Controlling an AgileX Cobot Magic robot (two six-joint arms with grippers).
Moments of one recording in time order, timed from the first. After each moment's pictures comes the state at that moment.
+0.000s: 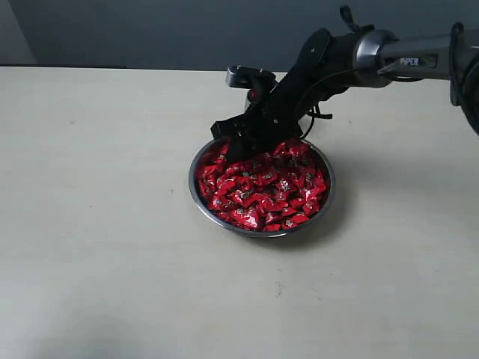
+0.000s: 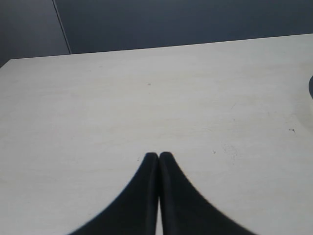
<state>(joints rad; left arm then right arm) 0.12 0.00 0.01 0.03 0.34 0.03 0.56 2.27 -1.64 0.68 0.78 -0.47</state>
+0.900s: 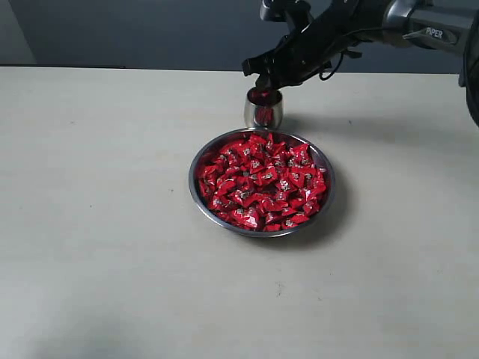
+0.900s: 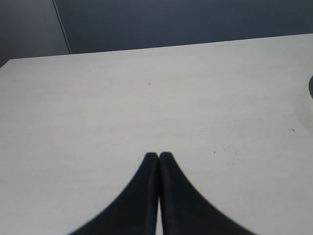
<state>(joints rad) 0.12 0.00 0.01 0.03 0.34 0.03 0.44 2.35 -1.95 0.54 0.72 -0.45</state>
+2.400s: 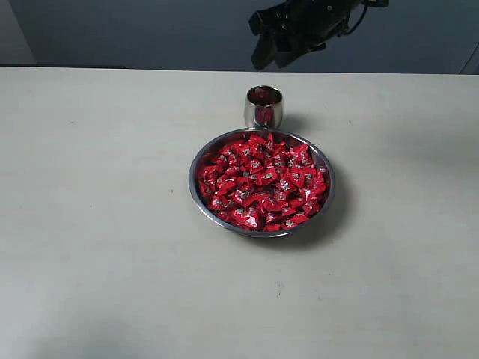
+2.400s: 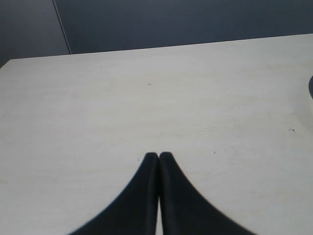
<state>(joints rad) 0.12 0.00 0.01 0.03 0.34 0.03 0.44 2.11 -1.96 0.52 1.10 -0.42</state>
